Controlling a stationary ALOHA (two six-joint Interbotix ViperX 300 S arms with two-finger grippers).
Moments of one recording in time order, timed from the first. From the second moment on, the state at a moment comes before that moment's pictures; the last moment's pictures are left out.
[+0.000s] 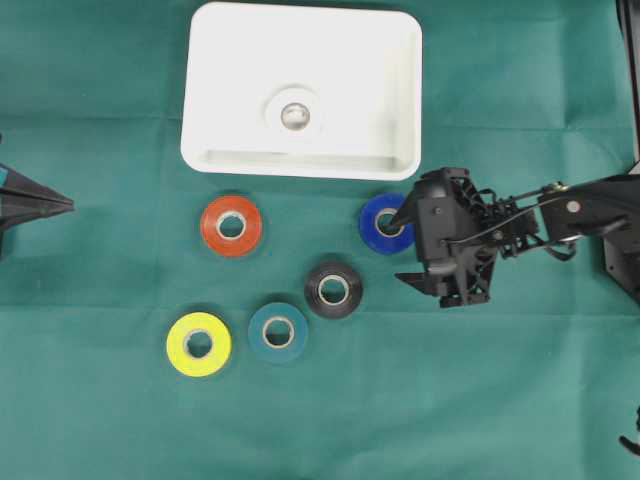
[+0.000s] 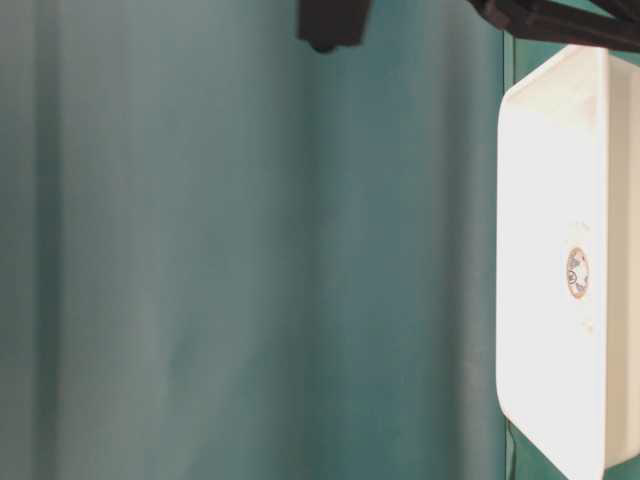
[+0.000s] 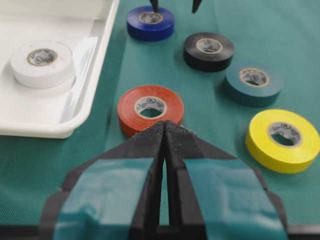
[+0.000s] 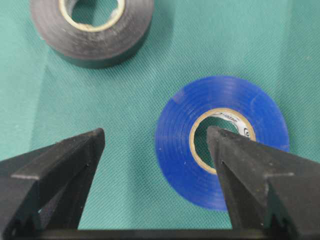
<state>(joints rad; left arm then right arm) 0.00 -1.37 1.54 -0.02 -0.02 -0.02 0.05 -0.03 0.93 -0.32 -0.05 0.39</state>
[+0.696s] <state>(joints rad) 0.00 -1.37 1.54 -0.02 -0.02 -0.02 0.06 0.02 0.86 -0.32 0.14 0.40</state>
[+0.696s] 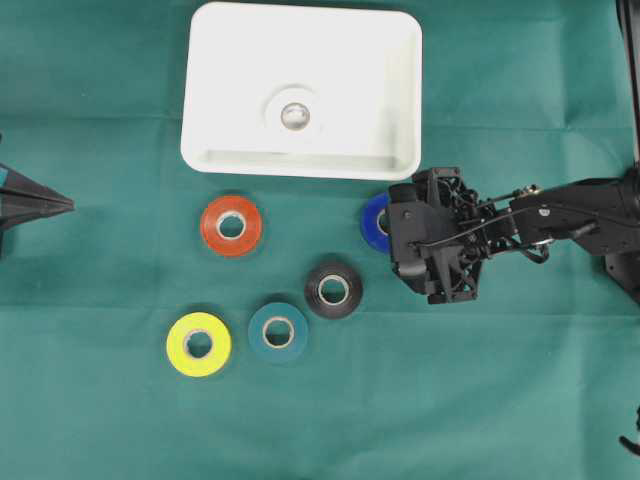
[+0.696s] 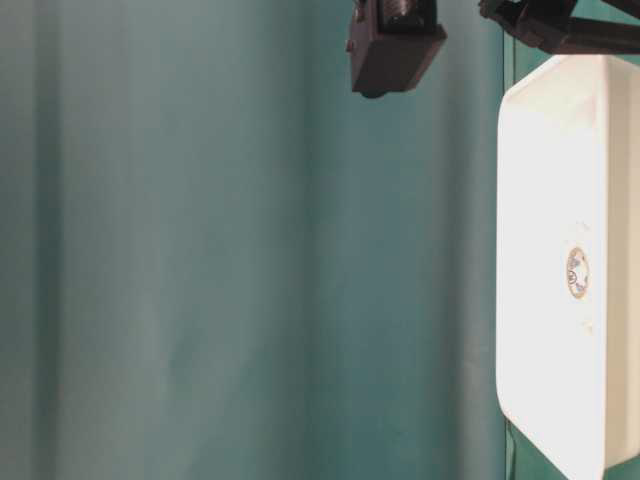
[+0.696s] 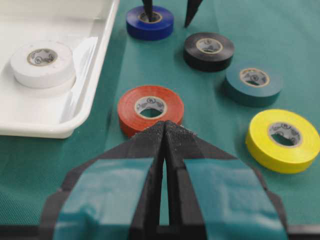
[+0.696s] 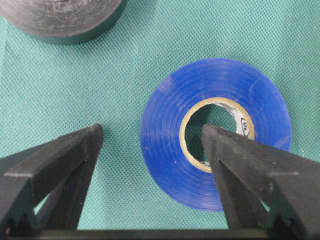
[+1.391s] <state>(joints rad) 0.00 -1.37 1.54 -0.02 -0.02 -0.02 0.05 0.02 0.84 -0.32 0.14 0.40</state>
